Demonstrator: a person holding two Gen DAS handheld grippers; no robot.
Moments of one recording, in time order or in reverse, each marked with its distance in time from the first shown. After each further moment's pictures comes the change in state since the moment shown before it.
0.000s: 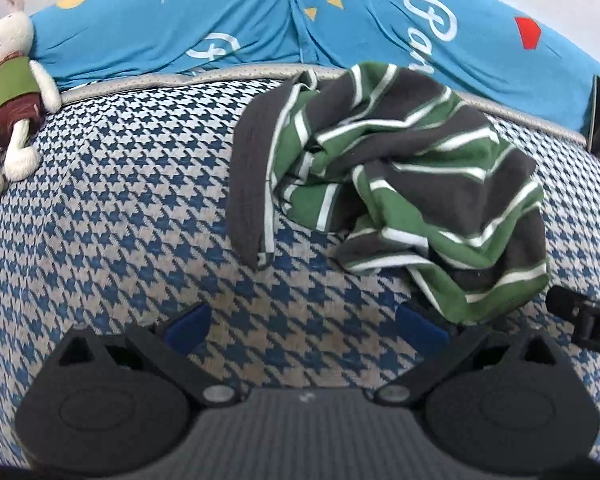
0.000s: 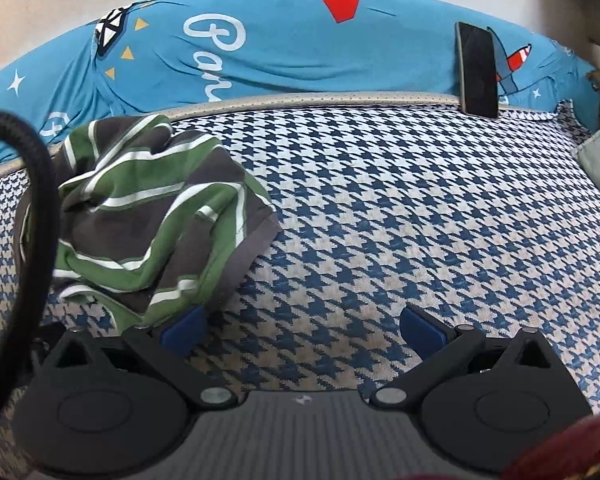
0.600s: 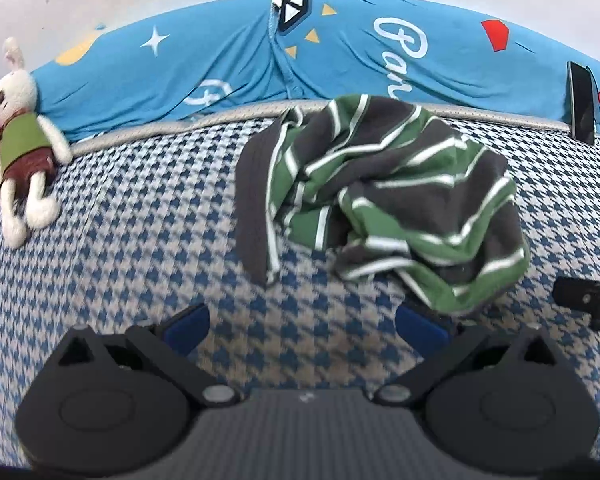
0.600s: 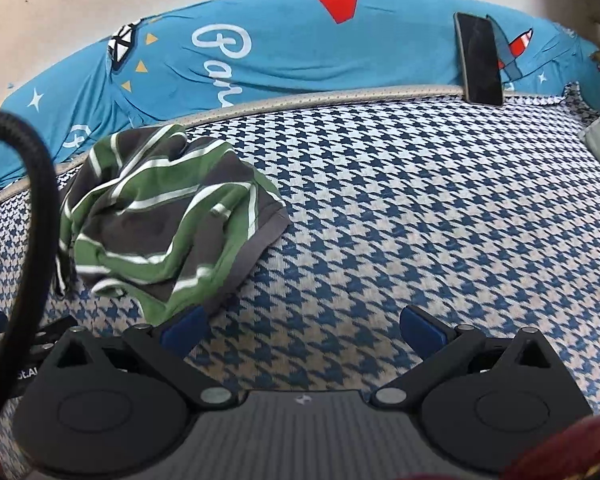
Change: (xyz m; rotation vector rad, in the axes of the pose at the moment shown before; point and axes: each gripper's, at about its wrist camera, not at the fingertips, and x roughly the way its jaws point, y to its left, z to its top) left arm -0.020 -0.021 -0.004 0.126 -0.088 0.043; right arm -0.015 -0.013 -0.001 0.028 0.012 0.076
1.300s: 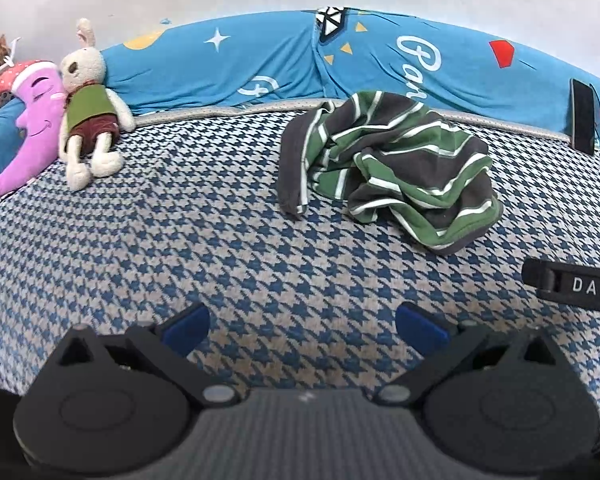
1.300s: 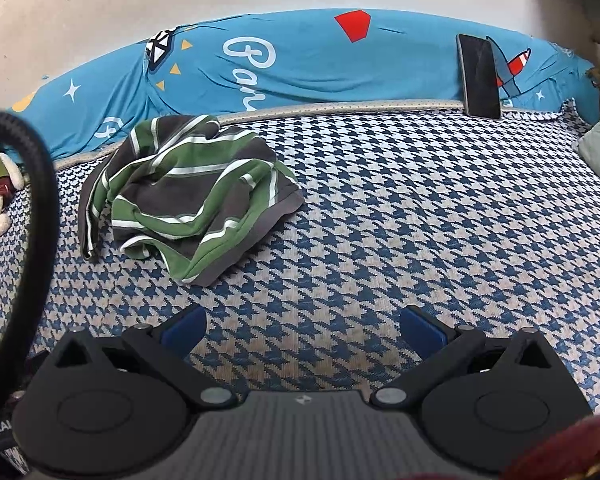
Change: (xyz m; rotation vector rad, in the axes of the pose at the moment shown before) left arm -0.083 -0.010 -0.058 -0.093 -0.014 0.064; right arm -0.038 0.005 -0.047 -0.048 -0.078 0.020
